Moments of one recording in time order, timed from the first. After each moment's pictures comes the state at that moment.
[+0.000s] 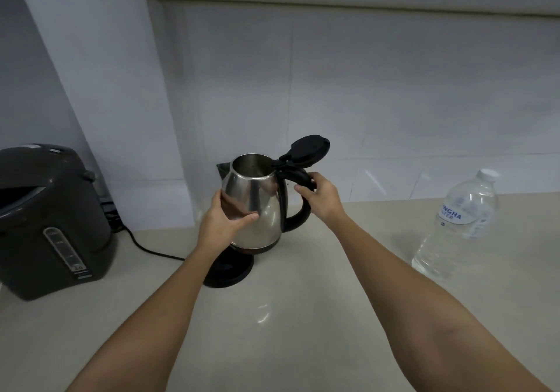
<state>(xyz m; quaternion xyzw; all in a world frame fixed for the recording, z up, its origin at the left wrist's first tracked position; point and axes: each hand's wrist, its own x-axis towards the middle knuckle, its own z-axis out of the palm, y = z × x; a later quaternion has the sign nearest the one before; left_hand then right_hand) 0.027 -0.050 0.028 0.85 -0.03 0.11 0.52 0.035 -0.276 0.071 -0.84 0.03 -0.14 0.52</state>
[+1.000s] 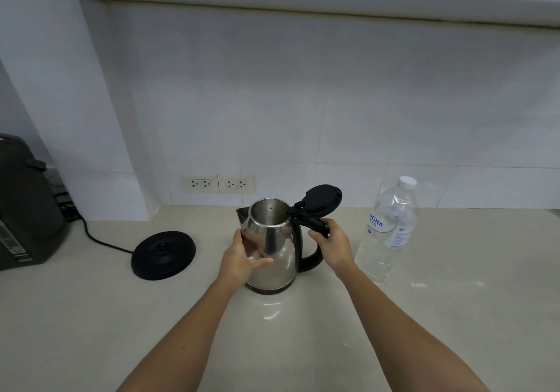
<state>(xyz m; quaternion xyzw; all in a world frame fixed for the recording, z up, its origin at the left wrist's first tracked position) -0.030 -0.251 -0.030 0.87 0.01 -0.01 0.50 -0.025 -0.466 -0.007 -0.83 0.10 -0.10 0.53</state>
